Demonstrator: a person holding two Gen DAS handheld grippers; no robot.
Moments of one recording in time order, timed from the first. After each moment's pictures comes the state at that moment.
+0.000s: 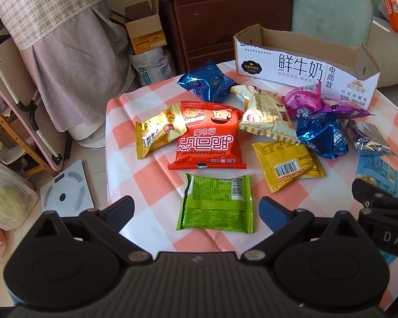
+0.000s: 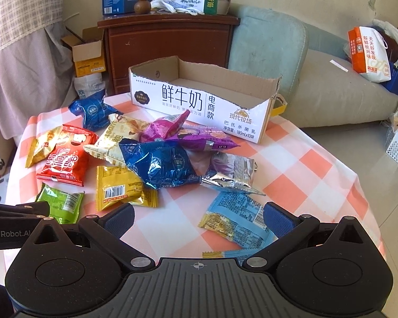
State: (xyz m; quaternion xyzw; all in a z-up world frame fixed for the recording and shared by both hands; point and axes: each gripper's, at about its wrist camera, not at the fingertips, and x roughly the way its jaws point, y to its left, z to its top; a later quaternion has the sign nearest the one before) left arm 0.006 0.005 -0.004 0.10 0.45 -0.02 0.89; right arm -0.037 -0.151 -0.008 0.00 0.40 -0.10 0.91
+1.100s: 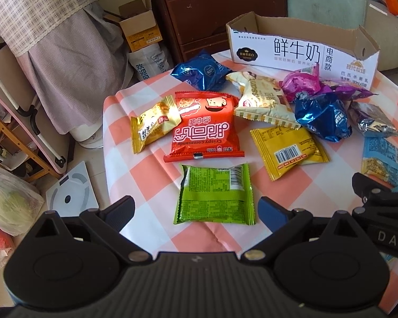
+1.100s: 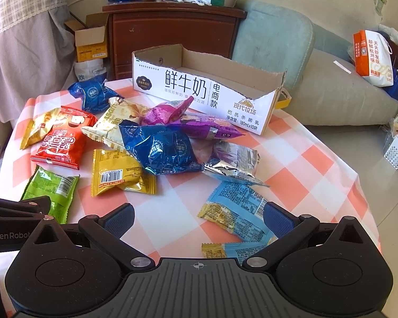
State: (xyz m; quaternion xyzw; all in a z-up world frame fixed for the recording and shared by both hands) left arm 0.004 -0.004 -0.016 0.13 0.46 -0.02 0.88; right arm -0.036 -0.146 -0.018 -0.02 0.41 -0.10 0.90
